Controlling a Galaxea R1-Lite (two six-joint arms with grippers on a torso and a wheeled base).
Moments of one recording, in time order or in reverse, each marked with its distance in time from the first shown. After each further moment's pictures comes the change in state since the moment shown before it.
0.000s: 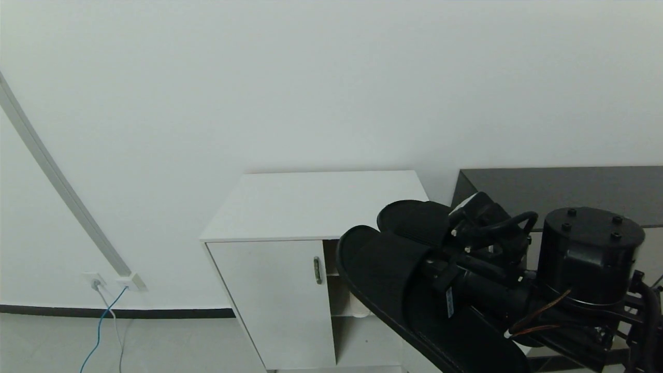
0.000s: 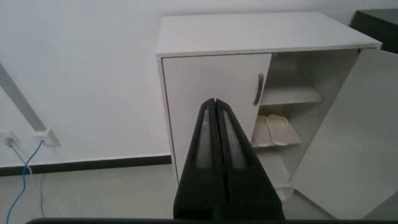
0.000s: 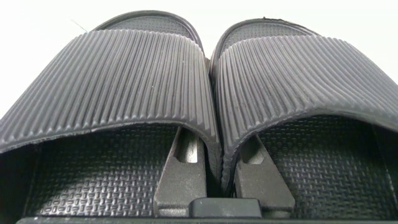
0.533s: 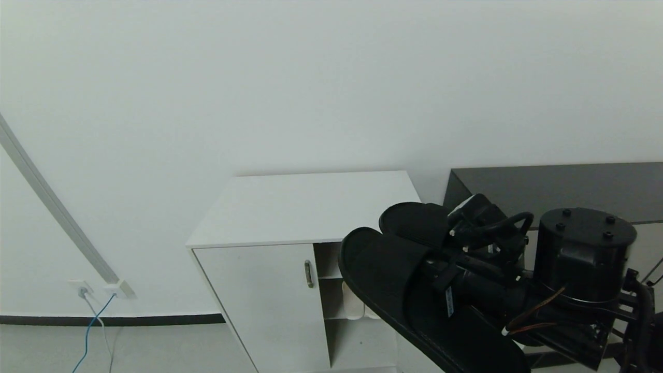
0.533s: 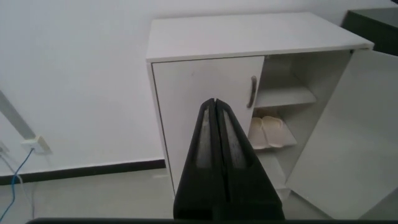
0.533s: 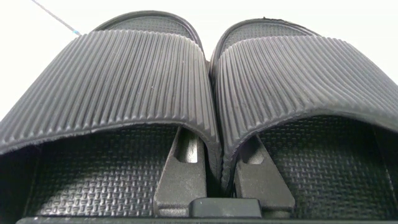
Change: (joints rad) left arm 0.001 0.000 0.000 0.000 0.000 0.001; right arm 0.005 0.002 0.003 0.001 0.000 -0.002
